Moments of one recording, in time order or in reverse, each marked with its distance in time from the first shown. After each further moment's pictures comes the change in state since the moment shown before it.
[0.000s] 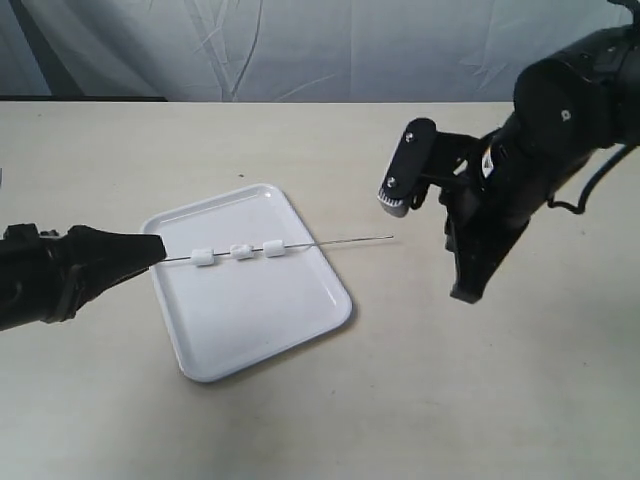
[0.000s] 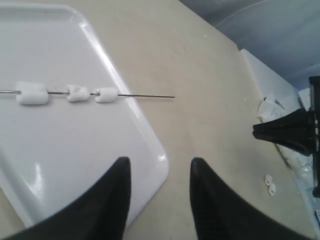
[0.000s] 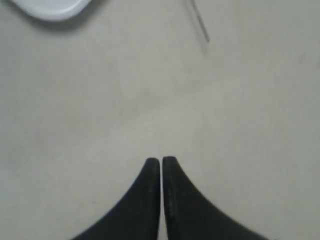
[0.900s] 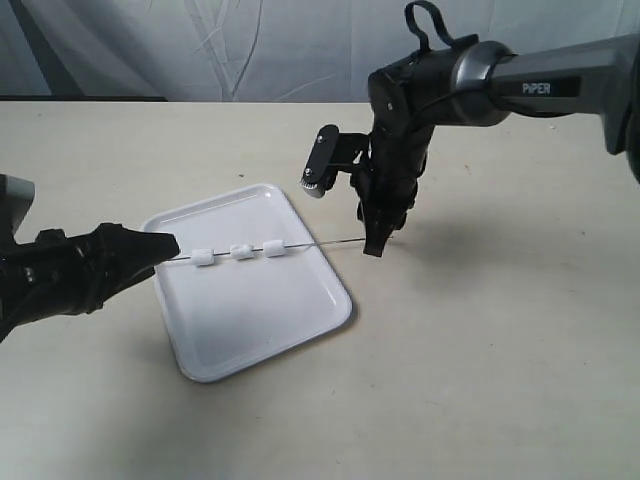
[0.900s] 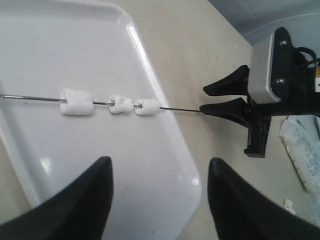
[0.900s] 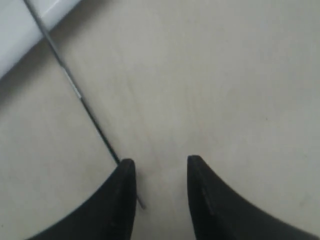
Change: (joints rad) left arm 0.000 0.298 -0.047 -0.200 -0.061 0.200; right arm 0.001 0.596 -0.570 0.009 0.074 -0.094
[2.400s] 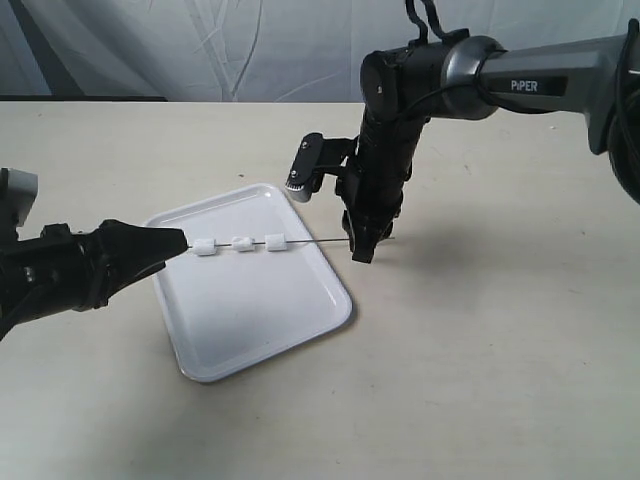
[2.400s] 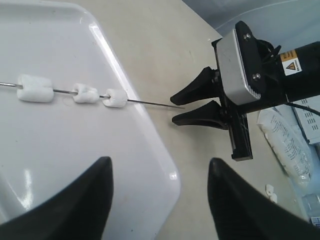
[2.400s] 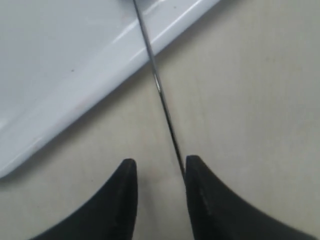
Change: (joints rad) left arm 0.000 0.001 -0.001 0.033 -0.084 0.037; right arm 0.004 0.020 -0.063 0.201 0.147 -0.168
